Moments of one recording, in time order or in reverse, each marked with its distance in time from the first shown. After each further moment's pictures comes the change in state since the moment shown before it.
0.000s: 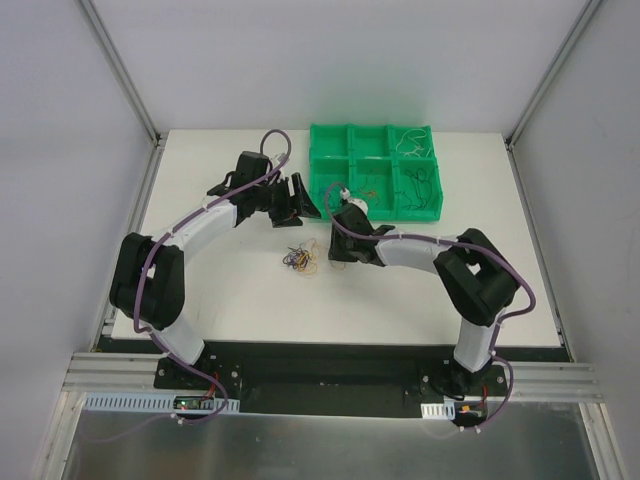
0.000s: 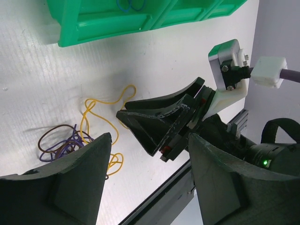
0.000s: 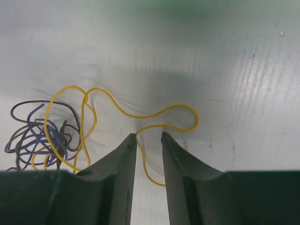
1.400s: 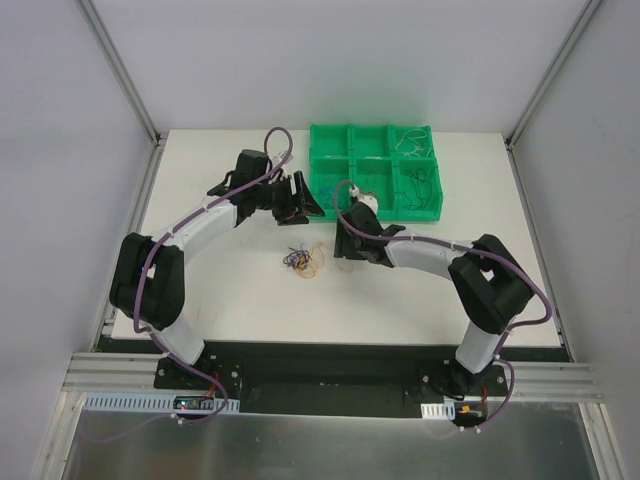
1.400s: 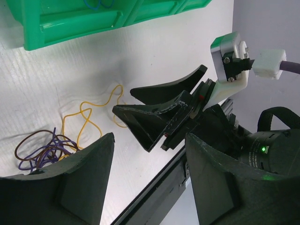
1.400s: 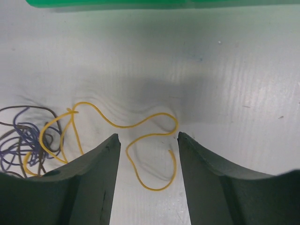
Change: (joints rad) left arm -0.002 0.000 0.000 0.053 0.088 -0.024; right arm -0.015 -0.082 -0.047 -0.042 0.102 -0.050
